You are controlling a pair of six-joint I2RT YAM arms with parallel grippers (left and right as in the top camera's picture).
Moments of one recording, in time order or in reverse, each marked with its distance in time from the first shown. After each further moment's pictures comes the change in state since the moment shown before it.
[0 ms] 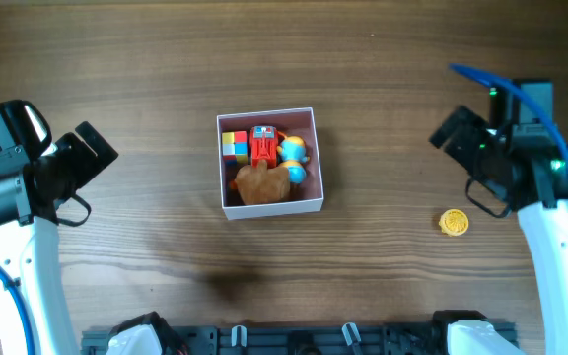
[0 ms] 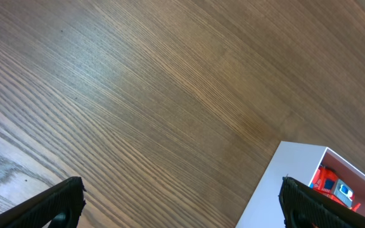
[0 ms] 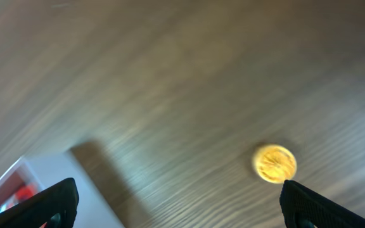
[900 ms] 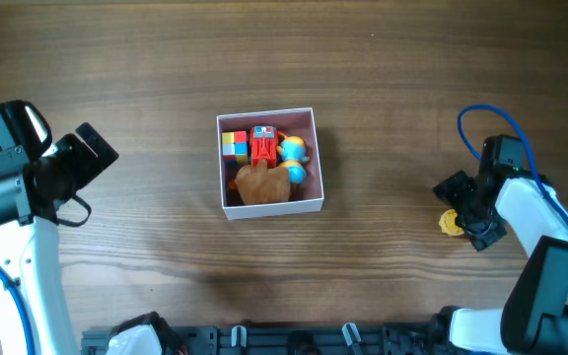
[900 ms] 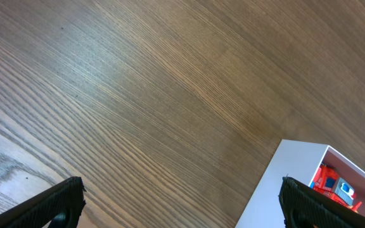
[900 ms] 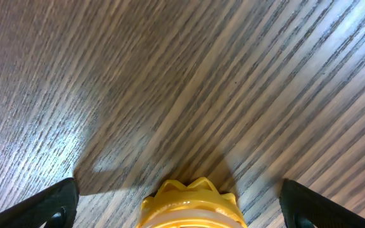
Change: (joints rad) left arm 0.000 0.000 0.000 -0.008 0.000 0.000; right arm -0.269 0.319 -0.526 0.470 -0.073 0.017
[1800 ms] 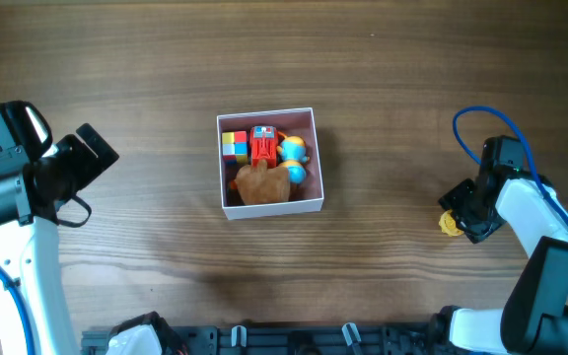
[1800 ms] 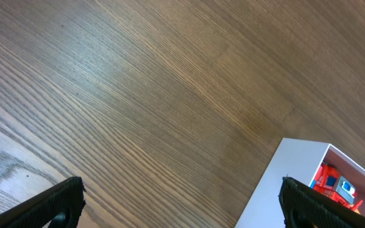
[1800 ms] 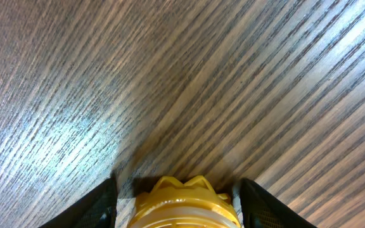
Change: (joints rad) left arm 0.000 0.000 0.000 -0.007 0.000 0.000; right arm -0.001 -0.002 -0.003 -0.017 -0.010 -0.076
